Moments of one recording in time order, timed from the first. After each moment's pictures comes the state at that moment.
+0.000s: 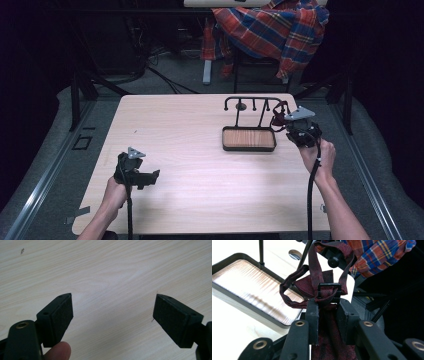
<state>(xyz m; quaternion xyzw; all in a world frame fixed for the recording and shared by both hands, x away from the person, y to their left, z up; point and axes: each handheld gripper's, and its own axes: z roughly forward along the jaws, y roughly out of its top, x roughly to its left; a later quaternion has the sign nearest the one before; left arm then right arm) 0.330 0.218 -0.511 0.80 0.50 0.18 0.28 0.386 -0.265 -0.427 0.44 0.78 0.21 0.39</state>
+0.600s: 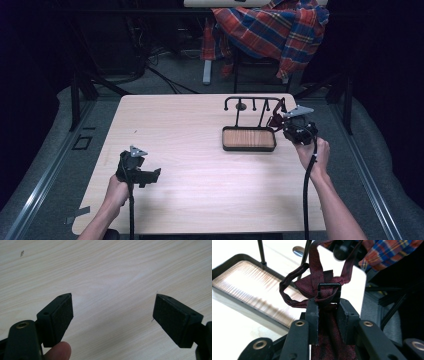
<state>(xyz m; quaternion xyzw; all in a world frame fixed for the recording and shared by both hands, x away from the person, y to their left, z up) 0.336 0.214 -0.512 0.80 0.49 0.19 0.27 0.408 -0.270 -0.444 0.47 0.78 0.23 0.34</state>
